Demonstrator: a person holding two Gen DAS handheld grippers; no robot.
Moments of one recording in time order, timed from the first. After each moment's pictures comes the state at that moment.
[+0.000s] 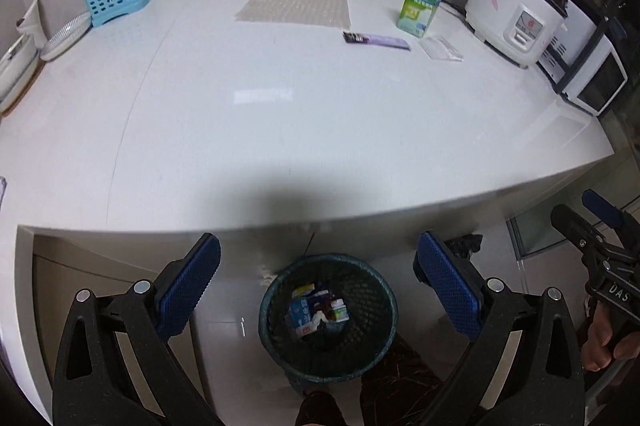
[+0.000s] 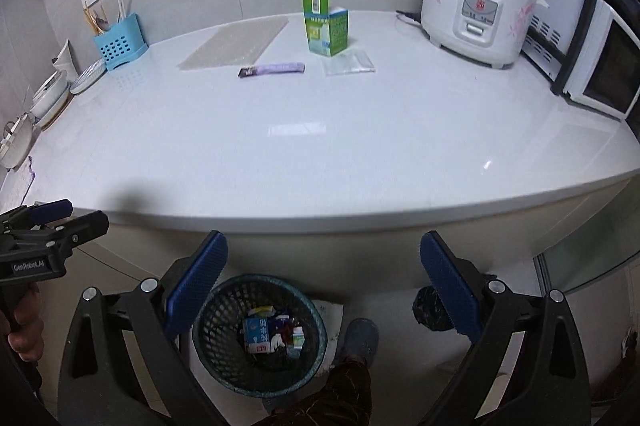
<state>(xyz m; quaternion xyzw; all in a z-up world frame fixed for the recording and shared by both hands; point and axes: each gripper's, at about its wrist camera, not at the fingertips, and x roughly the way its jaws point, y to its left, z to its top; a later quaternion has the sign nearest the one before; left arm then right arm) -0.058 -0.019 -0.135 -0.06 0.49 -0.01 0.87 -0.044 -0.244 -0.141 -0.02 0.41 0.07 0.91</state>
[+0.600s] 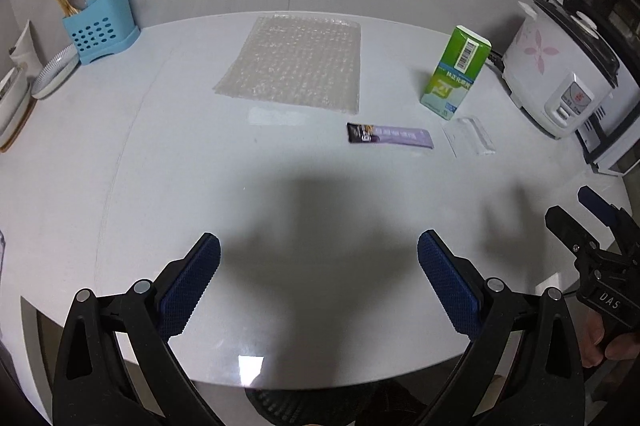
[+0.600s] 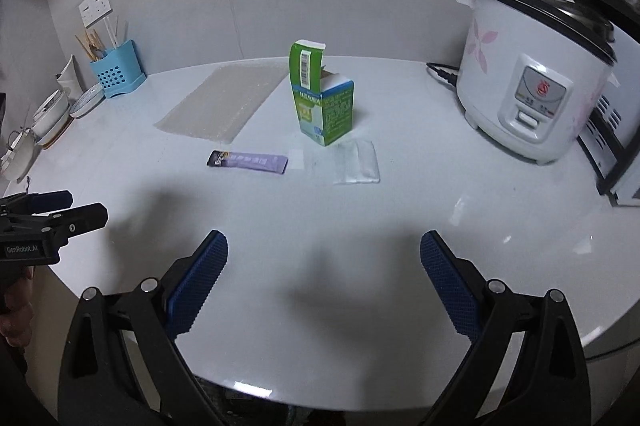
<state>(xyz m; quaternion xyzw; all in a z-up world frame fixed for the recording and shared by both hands) 0.091 -0.037 -0.104 -0.07 0.49 0.04 0.87 0.125 -0.262 -0.116 -0.05 0.38 0.15 0.91</state>
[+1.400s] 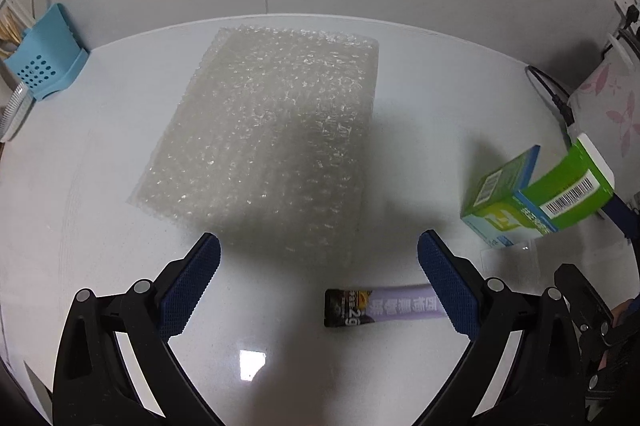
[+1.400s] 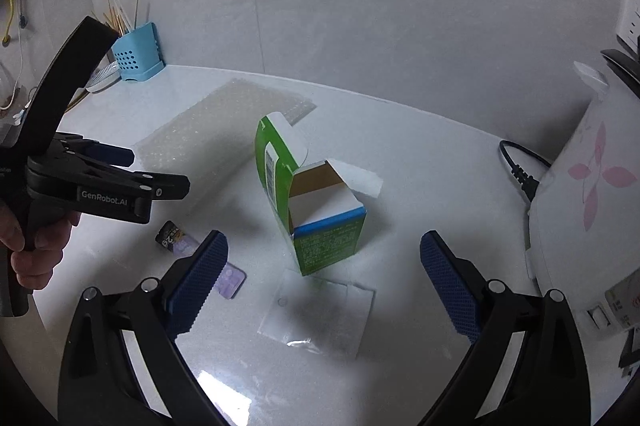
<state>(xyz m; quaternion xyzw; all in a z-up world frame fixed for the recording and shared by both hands) 0.284 -0.047 -0.143 -0.07 0.54 0.07 0.84 0.285 -0.234 -0.124 -0.13 0.36 0.26 0.89</state>
